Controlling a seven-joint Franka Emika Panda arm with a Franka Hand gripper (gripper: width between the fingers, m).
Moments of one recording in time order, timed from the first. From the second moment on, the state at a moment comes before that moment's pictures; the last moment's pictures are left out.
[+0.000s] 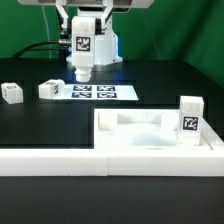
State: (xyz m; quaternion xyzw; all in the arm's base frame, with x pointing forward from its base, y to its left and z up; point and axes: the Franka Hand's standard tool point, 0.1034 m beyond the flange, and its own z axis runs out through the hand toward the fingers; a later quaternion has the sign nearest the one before) arm 0.609 -0.050 0.172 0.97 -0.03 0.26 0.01
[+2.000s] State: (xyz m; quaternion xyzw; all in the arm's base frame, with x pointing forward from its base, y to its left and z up) arm 0.659 0.000 0.106 0.97 -0.07 0.25 -0.02
